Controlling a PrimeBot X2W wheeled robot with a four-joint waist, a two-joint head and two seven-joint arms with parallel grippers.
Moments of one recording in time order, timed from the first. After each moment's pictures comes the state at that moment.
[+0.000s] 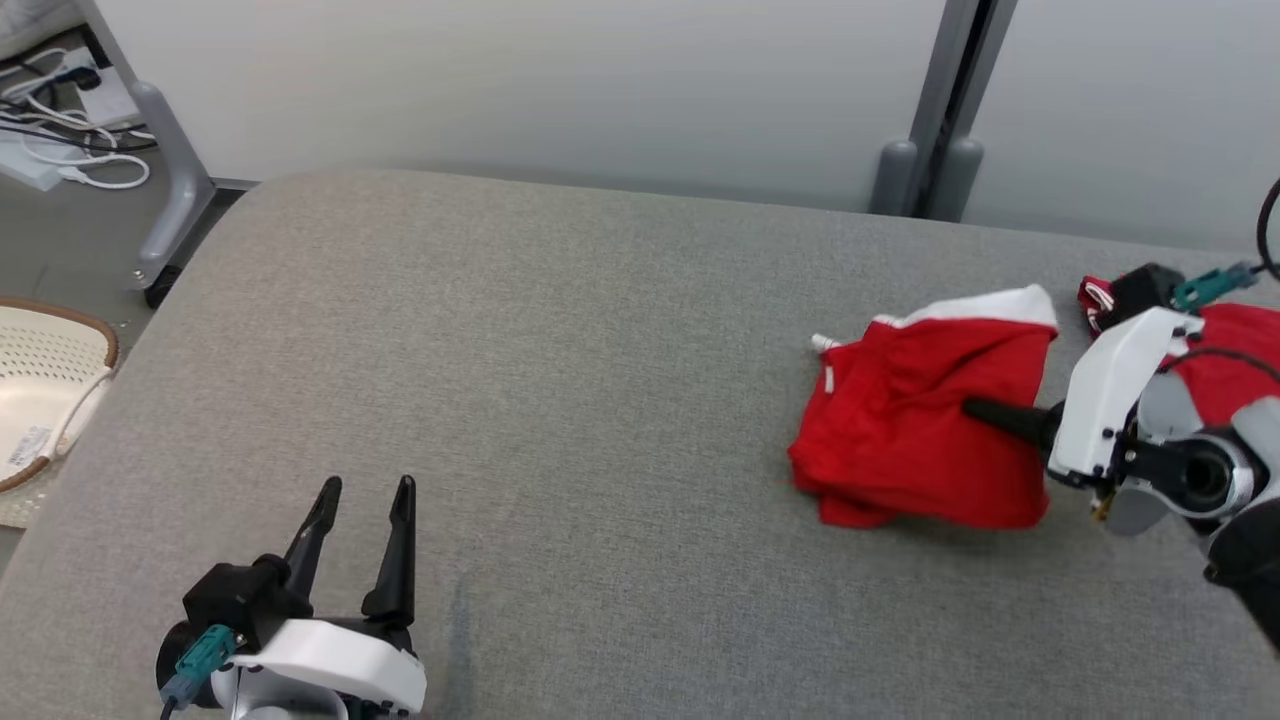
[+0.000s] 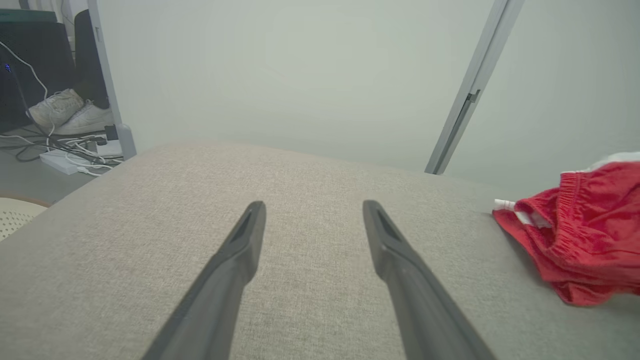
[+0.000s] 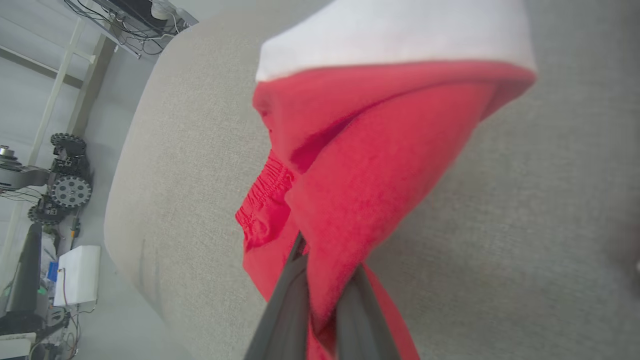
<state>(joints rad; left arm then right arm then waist) -0.08 0.05 -0.04 0.37 -0.27 -0.13 -0.26 -0.70 -0.44 0.67 0.69 1.31 0.13 0.58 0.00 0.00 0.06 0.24</state>
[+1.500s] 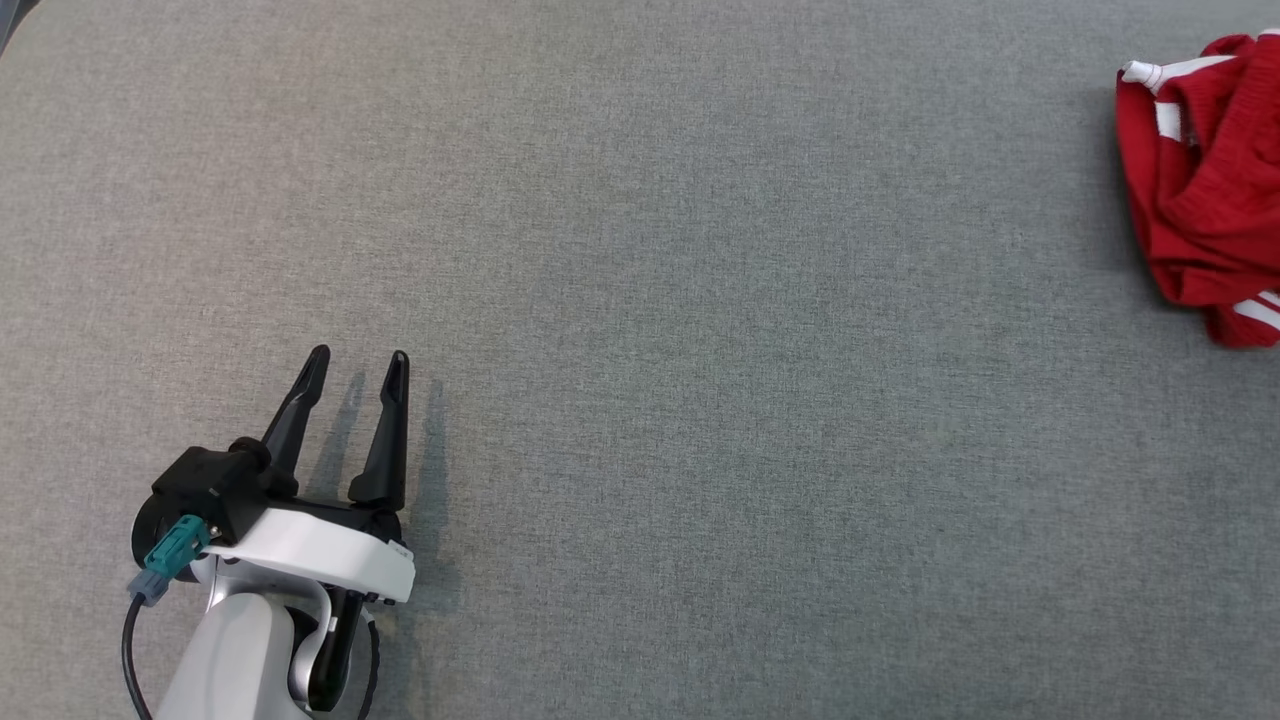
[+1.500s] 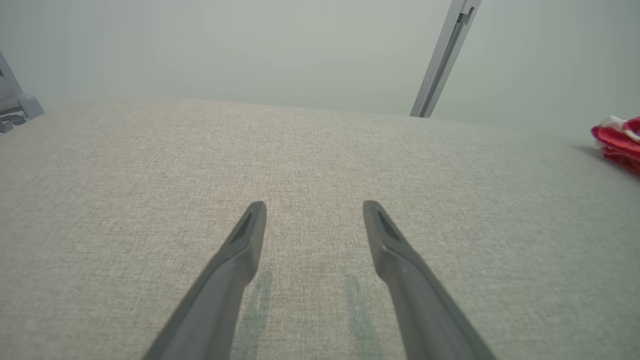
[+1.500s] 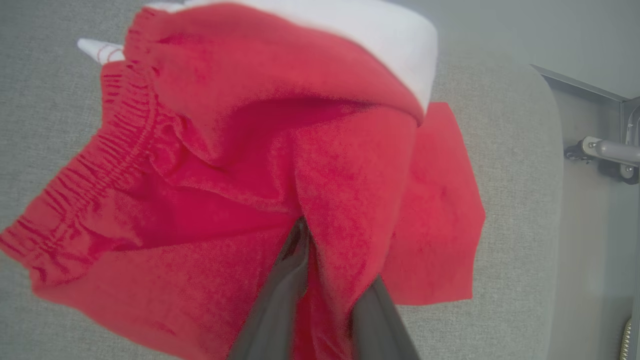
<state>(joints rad) -0.26 0.11 -0.10 0.33 -0.31 -0.13 -0.26 -1.12 -0.80 0.70 0.76 0.87 0.13 0.72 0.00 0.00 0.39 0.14</state>
